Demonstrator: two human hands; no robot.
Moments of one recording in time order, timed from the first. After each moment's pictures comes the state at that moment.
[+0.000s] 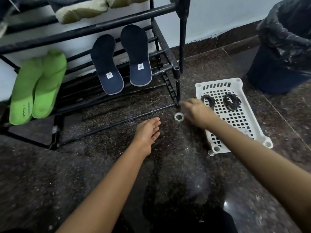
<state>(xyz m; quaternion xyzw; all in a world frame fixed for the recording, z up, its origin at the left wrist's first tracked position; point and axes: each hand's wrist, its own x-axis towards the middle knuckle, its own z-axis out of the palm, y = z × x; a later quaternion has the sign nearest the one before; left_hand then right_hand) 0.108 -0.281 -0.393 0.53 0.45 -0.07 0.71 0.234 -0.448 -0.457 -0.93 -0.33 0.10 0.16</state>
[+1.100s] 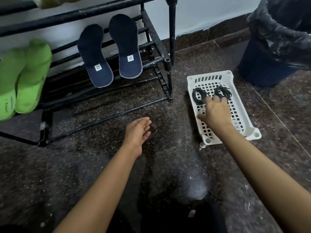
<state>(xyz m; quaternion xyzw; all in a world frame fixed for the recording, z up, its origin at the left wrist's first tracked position) 0.093 -0.280 -0.413 0.55 0.45 -0.04 0.70 0.206 -0.497 -0.450 -0.99 -0.11 0.03 0.01</state>
